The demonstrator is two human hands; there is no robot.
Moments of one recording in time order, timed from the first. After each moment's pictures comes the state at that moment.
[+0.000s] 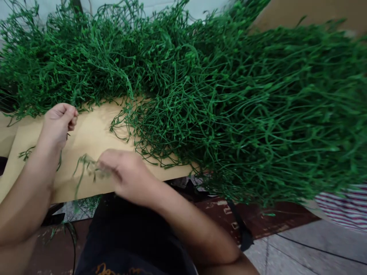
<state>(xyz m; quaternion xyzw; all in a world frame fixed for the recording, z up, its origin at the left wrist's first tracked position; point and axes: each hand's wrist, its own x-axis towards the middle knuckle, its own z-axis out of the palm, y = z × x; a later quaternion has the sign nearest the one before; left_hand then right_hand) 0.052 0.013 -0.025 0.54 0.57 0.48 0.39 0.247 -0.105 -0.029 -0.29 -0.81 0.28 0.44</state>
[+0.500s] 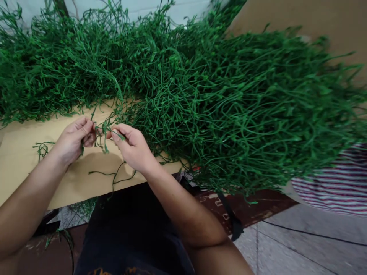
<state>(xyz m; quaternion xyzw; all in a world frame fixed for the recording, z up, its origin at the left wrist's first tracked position) 0.096 -0.015 -0.031 0.54 0.42 0.40 0.61 0.260 -0.061 -0.050 -0.41 -0.59 0.45 0.54</state>
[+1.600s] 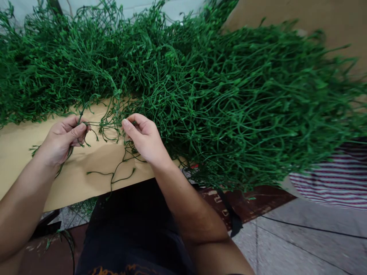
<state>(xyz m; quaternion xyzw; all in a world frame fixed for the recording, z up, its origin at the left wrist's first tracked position) 0.087 -0.018 -0.016 0.60 0.48 0.37 0.52 0.285 -0.053 -0.050 -0.45 -0.53 0.44 0.58</state>
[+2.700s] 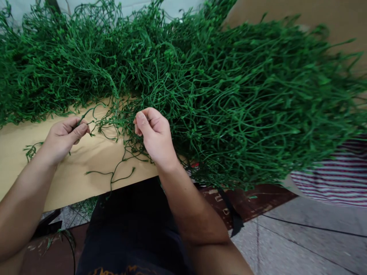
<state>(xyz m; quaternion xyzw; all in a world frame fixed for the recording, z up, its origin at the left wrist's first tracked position) 0.085 -0.015 -0.016 0.70 0.49 0.33 0.41 0.294 -0.055 -0.052 -0.46 -0.51 0.35 0.63</state>
